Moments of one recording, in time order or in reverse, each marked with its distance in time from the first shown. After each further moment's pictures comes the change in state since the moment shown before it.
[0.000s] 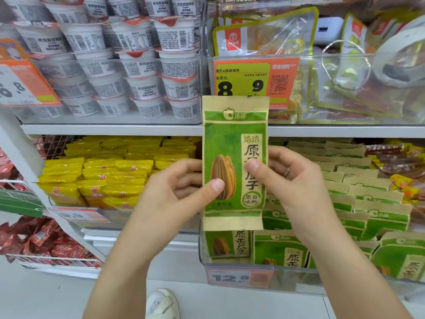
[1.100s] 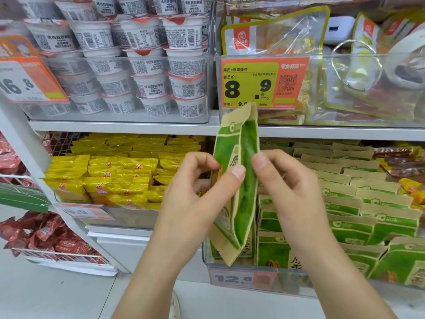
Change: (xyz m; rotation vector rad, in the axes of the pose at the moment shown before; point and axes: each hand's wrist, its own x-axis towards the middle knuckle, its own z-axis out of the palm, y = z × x) left_hand -0.004 0.005 0.028 -0.095 0.131 0.093; right_hand -0.011 -0.001 0.017 -0.105 -0.009 -0.178
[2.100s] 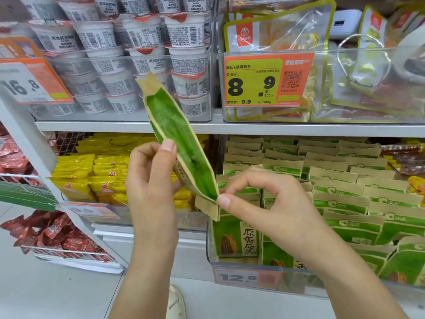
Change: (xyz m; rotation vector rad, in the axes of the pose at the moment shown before) left_hand 0.010 -0.001 -0.017 -0.185 0.456 0.042; right_hand -0.004 -0.003 0.001 -0.300 -0.310 0.079
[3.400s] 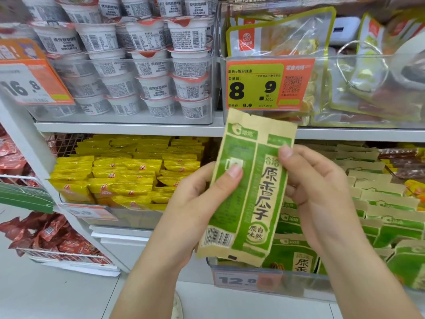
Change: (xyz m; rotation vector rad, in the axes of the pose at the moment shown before) left_hand -0.015 0.007 0.007 -0.068 -0.639 -0.347; right_hand 0.004 0.003 -0.019 0.583 0.328 0.067
